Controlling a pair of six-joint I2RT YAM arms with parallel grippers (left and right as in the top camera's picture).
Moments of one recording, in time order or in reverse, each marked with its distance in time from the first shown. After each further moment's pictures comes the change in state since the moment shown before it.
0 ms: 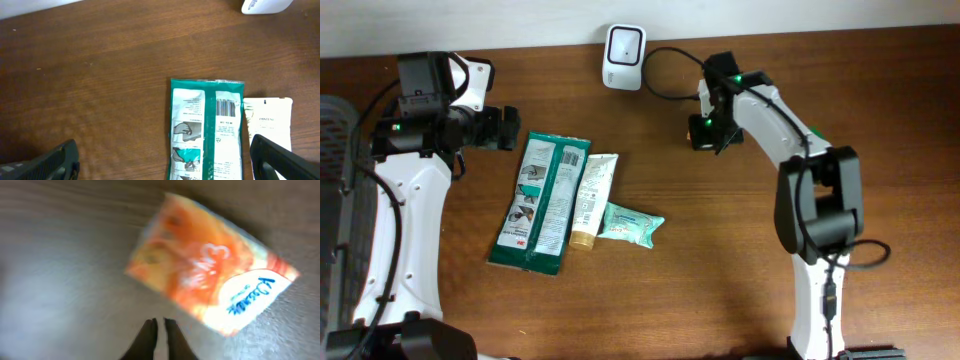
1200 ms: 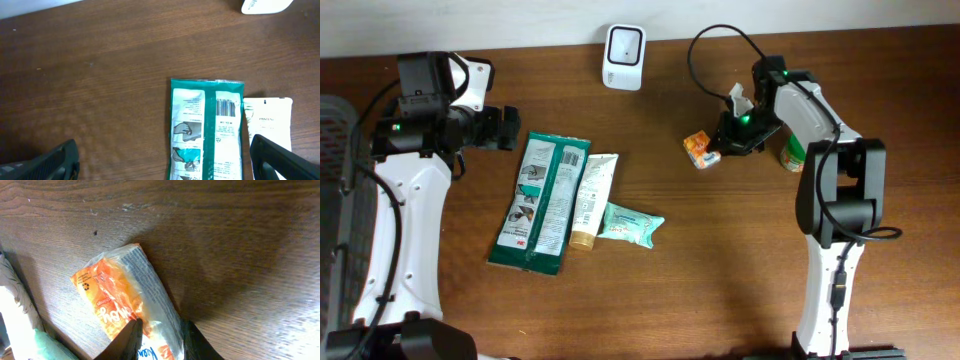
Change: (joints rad) left arm 0.000 0.000 0.000 0.000 0.000 0.000; right arm -0.195 0.119 0.023 -0.082 -0.367 -0.013
